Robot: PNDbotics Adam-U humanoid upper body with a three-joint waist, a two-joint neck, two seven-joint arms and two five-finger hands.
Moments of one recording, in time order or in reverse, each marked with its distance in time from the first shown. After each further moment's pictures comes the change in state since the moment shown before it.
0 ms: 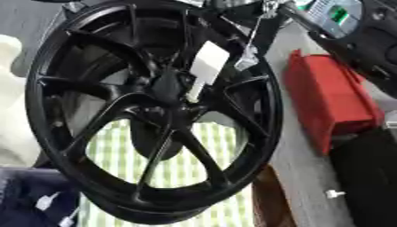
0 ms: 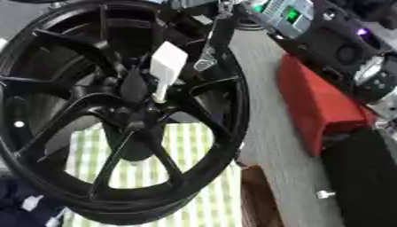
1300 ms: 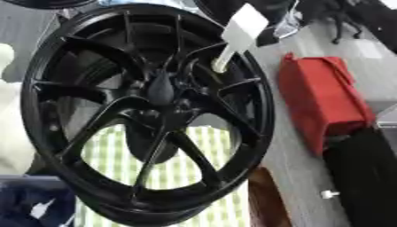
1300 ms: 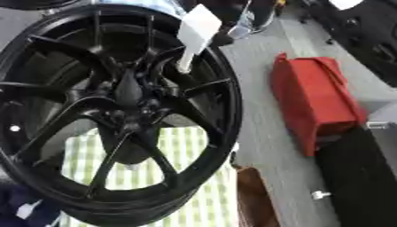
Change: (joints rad) left arm 0.040 0.028 0.014 0.010 -0.003 -0.003 0.017; right arm 0.076 -0.149 -0.149 -0.006 -0.244 0.034 0.034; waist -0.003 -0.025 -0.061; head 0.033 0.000
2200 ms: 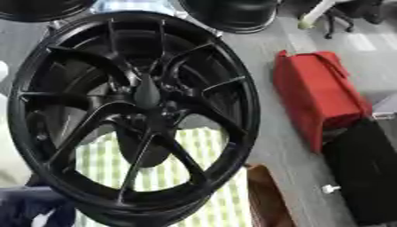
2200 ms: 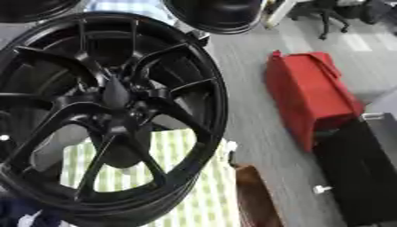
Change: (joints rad) left arm 0.085 0.052 0.065 0.009 0.013 -0.019 0.061; right arm 0.501 -0.155 -0.390 0.310 -0.192 -0.139 -0.256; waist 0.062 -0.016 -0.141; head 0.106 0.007
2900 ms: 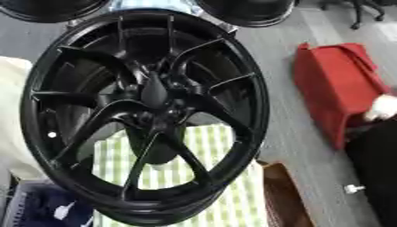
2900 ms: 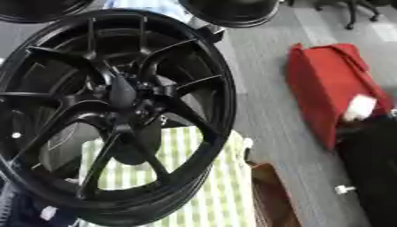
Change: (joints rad) left arm 0.015 0.008 0.030 0.025 0.022 -0.022 0.041; right arm 0.357 0.255 -0.296 0.064 0.276 -0.031 -0.627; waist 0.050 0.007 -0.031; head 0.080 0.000
